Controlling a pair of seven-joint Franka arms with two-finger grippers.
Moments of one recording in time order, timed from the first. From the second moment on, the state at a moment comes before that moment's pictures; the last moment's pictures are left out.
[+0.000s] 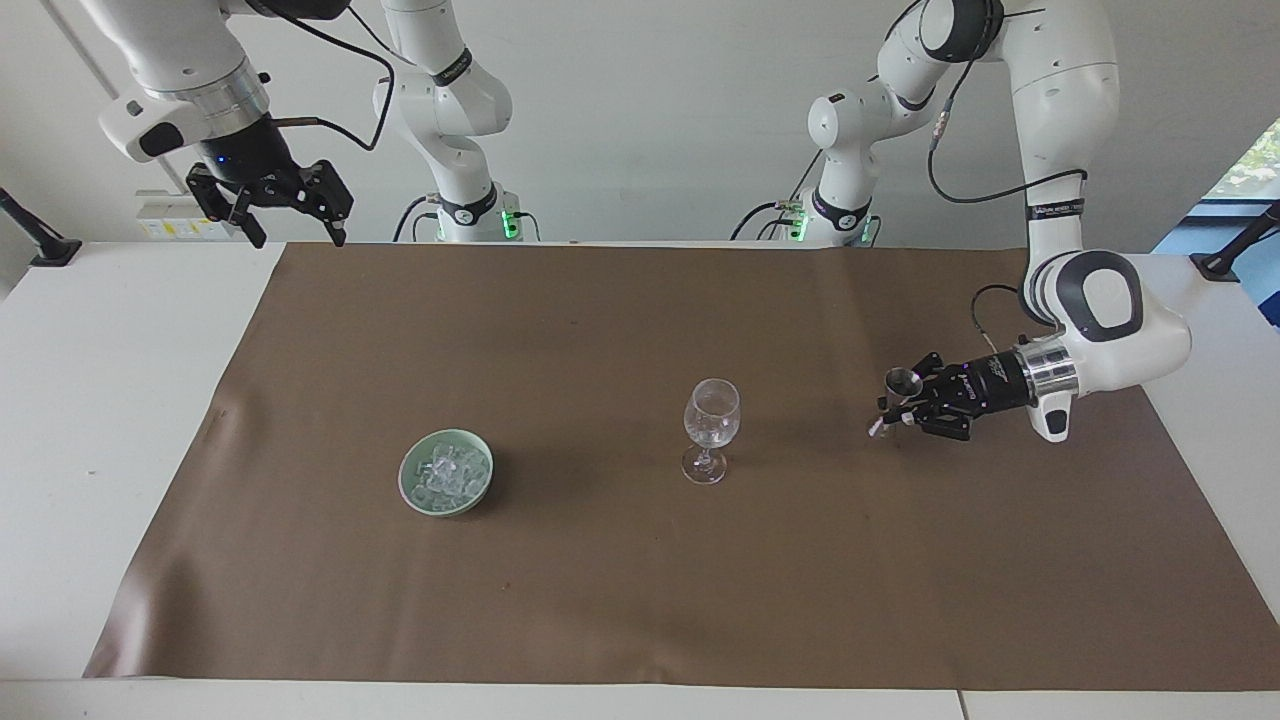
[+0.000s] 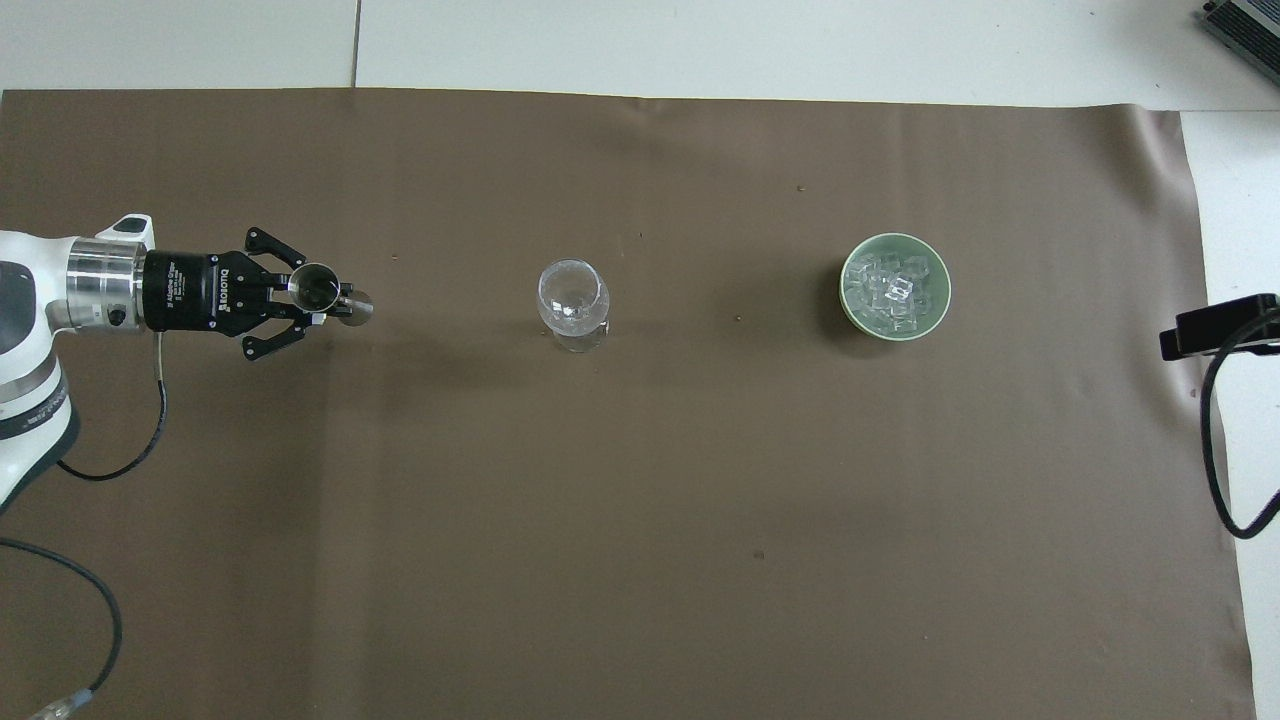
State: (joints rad) left arm 0.27 0.34 -0.16 -1.85 -1.09 1.74 -0.89; right arm -0.03 -0.03 -0.04 -1.51 0.01 1.48 -0.07
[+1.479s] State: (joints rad) left arm -0.07 0.19 -0.15 -1.88 -1.09 2.10 -1.26; right arm -0.03 -0.03 -0.04 -1.51 0.01 1.48 -0.07
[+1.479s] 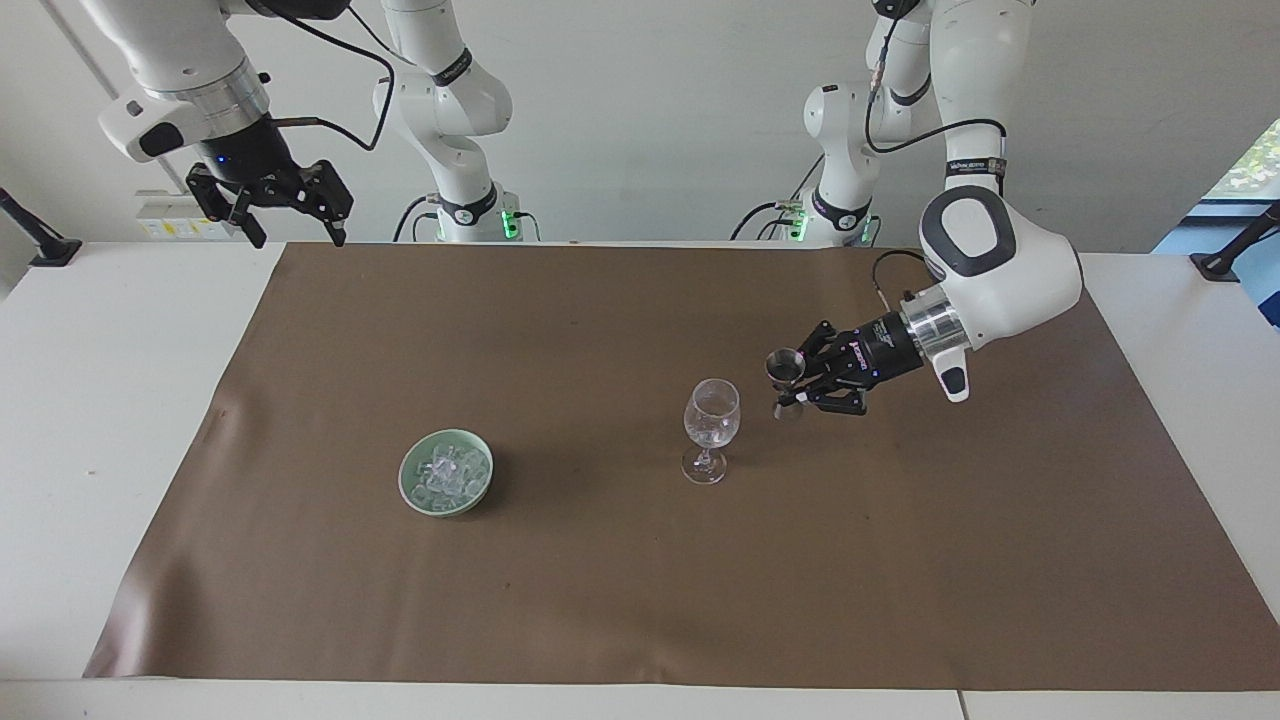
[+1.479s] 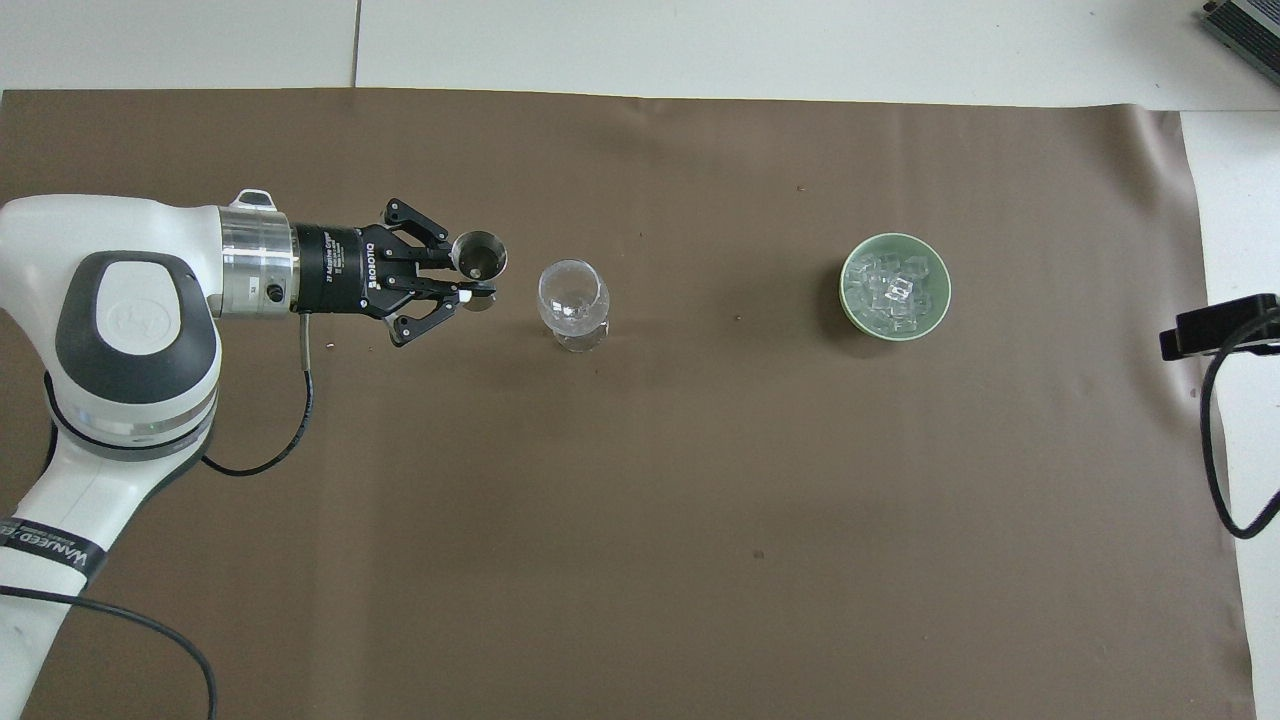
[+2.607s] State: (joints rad) left arm -0.21 0.16 -0.15 -1.93 -0.94 2.38 -1.26; right arm -0.03 -0.03 -0.04 -1.51 0.01 1.48 -0.07
